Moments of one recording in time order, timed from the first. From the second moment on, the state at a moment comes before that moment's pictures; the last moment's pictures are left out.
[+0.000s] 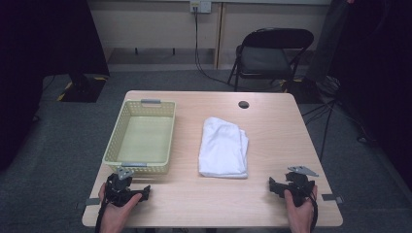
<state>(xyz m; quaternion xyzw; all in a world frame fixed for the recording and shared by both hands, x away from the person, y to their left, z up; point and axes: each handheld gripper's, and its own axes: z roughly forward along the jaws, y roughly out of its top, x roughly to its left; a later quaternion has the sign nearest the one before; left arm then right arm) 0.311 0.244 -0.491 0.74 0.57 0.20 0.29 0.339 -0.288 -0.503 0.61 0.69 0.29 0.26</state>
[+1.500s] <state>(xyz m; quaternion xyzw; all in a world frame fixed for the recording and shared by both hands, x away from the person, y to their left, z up) 0.288 0.239 -0.448 0.71 0.55 0.24 0.35 0.339 -0.287 -0.503 0.62 0.69 0.28 0.26</state>
